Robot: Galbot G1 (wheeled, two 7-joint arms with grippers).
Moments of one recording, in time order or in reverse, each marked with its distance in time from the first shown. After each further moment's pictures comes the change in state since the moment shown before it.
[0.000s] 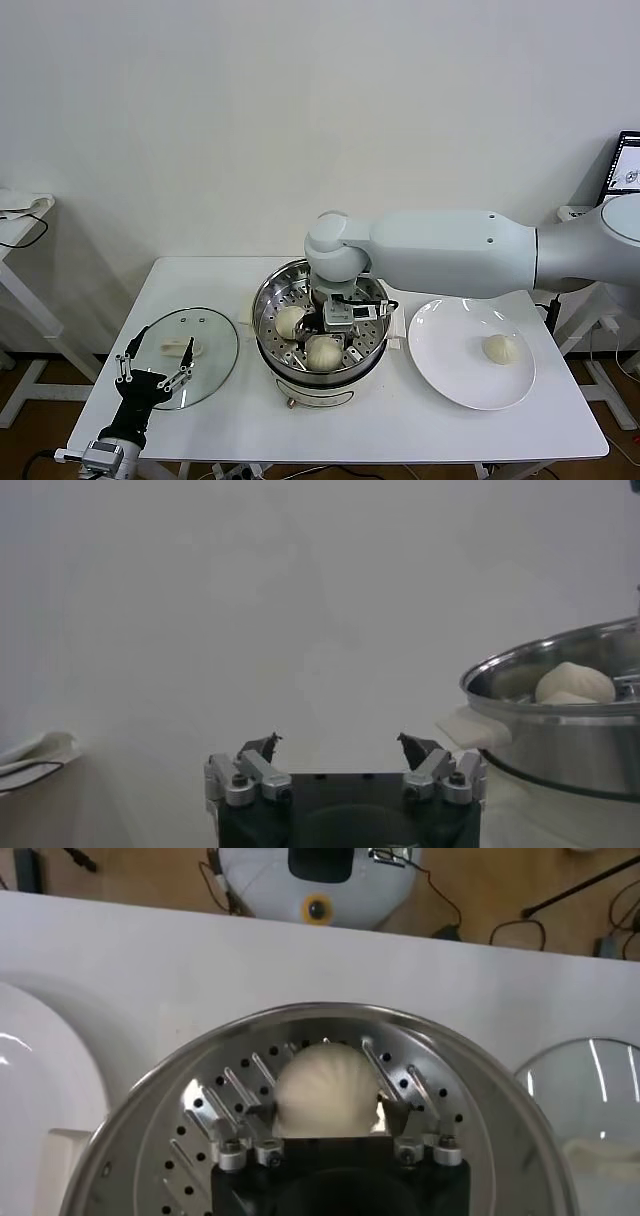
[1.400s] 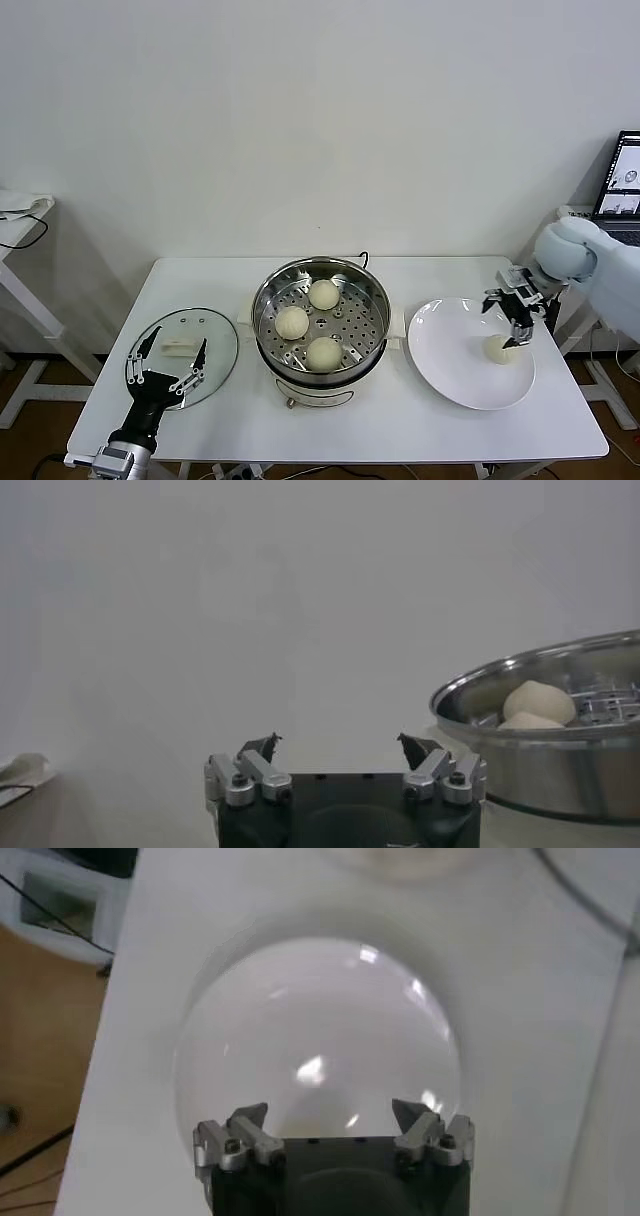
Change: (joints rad) left arm 0.031 -0.005 0.043 -0.044 0.033 -0.002 -0.006; right arm -0.524 -0.667 0.574 -0.241 -0.102 -0.568 -0.106
